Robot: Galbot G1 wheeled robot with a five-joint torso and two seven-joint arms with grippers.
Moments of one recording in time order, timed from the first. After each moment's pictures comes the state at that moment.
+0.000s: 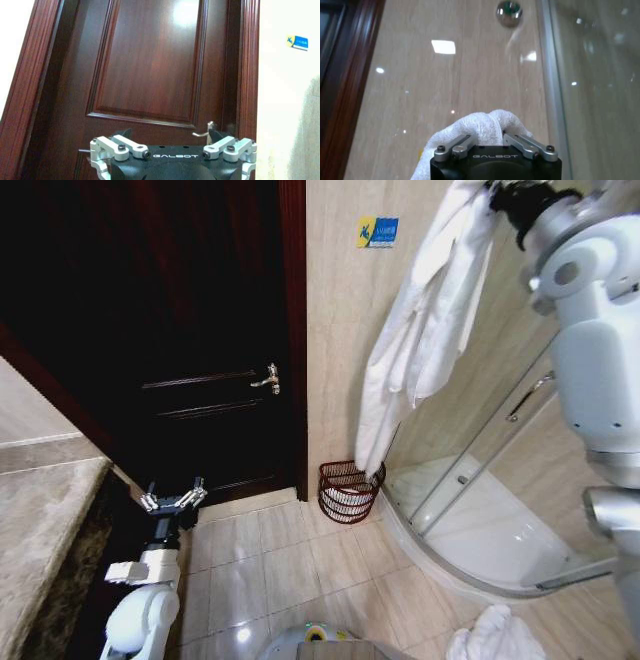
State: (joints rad) left arm 1.58 -1.37 -0.81 -2.06 -0.46 -0.29 0.14; right arm 0.19 0.83 0.09 1.52 0.95 -0.43 0.20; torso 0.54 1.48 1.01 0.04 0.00
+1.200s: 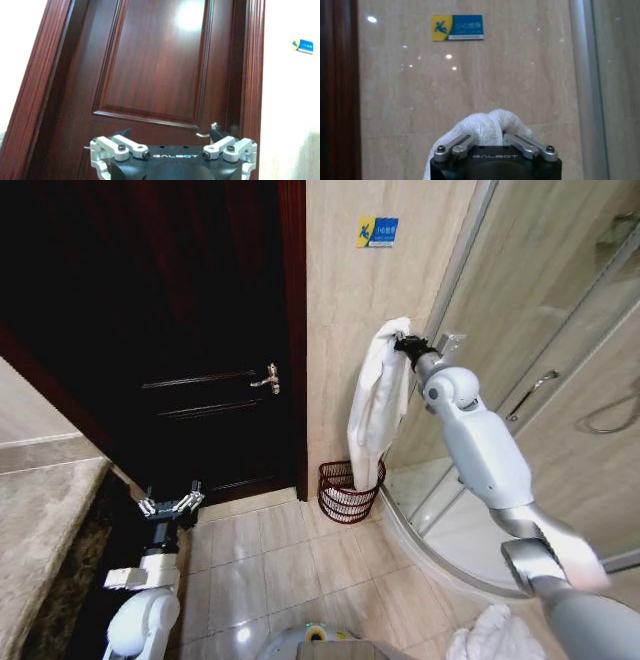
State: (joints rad) left arm 1.60 -1.37 -0.81 -2.03 -0.49 -0.35 0.15; right arm -0.24 1.02 0.18 1.52 0.77 -0.34 0.20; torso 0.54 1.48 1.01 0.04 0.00
